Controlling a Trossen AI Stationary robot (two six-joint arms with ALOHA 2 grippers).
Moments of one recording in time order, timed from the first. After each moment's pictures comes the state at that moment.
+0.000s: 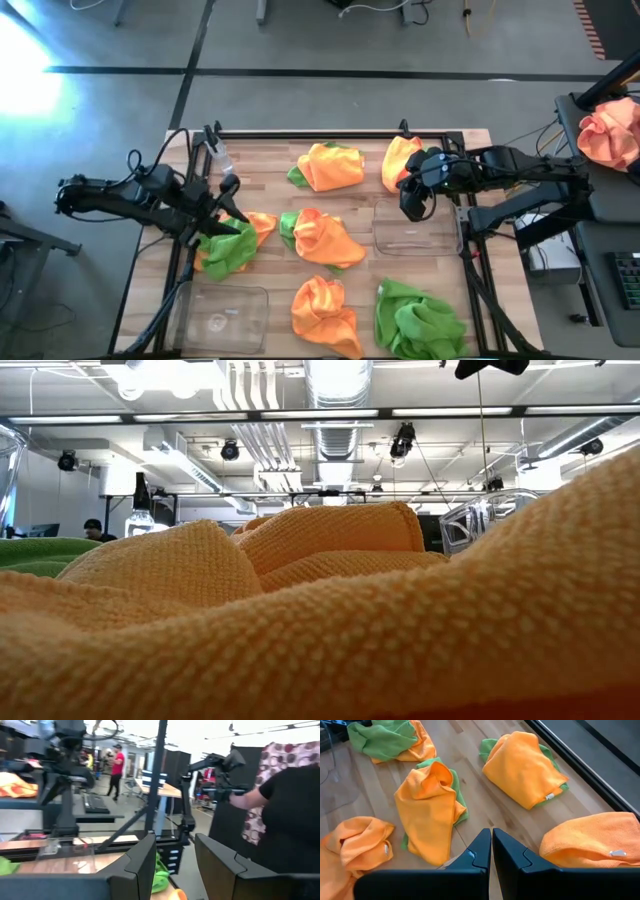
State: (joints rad) left arm -0.10 0.60 0.66 0.07 0.36 -0.19; right arm 0.06 1.17 1.43 -1.13 0.29 0.51
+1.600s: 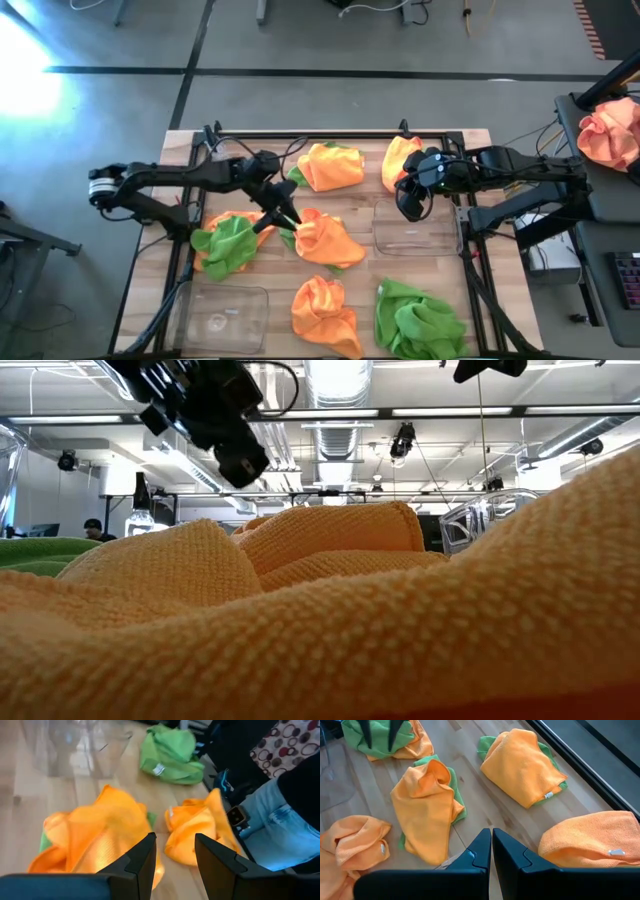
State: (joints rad) left arm 0.27 1.35 0.84 -0.19 0.77 0.05; right arm 0.06 1.18 1.43 -1.14 0.29 0.51
